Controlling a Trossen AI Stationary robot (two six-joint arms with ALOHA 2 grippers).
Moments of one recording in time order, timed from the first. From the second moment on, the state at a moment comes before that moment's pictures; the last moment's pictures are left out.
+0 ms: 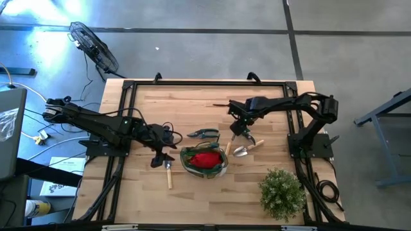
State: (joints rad) left arm -0.19 1.06 0.75 -0.44 0.09 -0.27; right arm -0.31 1.68 1.02 -0.78 0.12 0.55
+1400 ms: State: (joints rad) left arm -0.19 1.06 0.75 -0.42 0.09 -0.27; right arm -0.31 1.80 1.02 -0.69 0.10 0.50
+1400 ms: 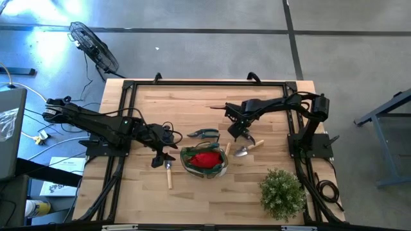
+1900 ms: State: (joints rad) left arm -0.19 1.06 0.75 -0.42 0.08 -0.27; right arm -0.31 1.80 1.02 -0.69 0.12 0.44
